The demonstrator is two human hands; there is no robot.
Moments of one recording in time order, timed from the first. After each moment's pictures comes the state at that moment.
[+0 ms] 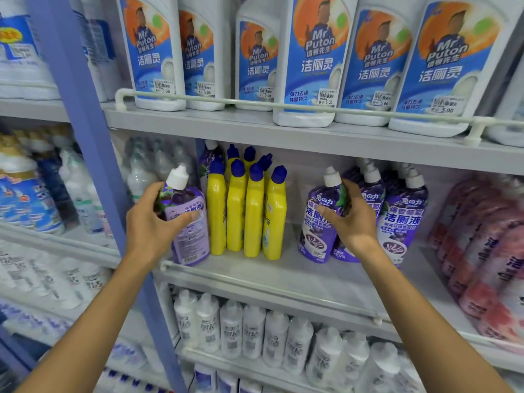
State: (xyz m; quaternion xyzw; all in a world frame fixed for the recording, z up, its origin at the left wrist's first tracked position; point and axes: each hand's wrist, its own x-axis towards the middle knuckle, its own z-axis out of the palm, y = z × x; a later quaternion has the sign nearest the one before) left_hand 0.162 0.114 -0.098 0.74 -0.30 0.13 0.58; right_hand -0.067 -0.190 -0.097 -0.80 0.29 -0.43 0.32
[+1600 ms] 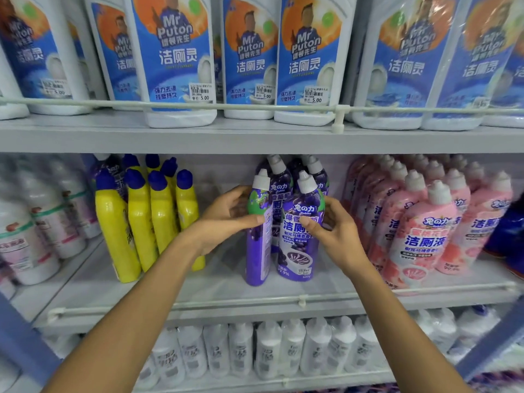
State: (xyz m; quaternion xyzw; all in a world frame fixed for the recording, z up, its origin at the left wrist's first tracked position) left_hand 0.037 -0.102 -0.084 0.55 -0.54 -0.33 0.55; right_hand -0.197 -0.225 -0.127 -0.73 0.25 -0.47 0.44
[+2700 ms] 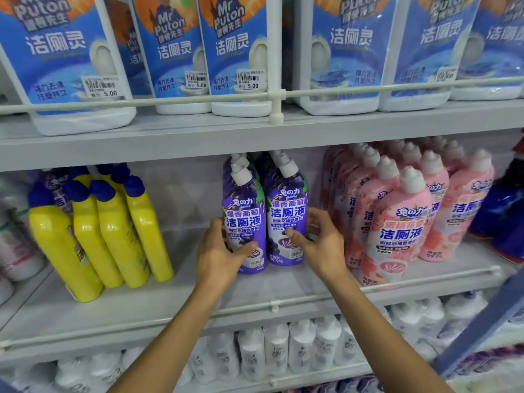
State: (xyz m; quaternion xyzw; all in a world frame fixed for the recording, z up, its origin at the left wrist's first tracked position) left_hand -0.019 -0.148 -0.180 0.73 -0.44 -0.05 0.52; right_hand -0.215 -0.261 -0.180 -0.70 0.37 -0.50 0.35
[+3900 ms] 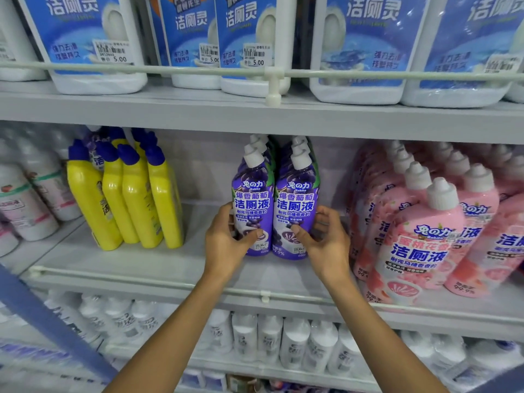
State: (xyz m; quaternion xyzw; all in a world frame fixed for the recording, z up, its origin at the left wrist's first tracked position) left_hand -0.047 -0.153 -0.192 0.71 -0.38 -0.01 0.59; right_hand -0.214 -0.278 -0.189 -0.69 0.30 -0.50 0.43
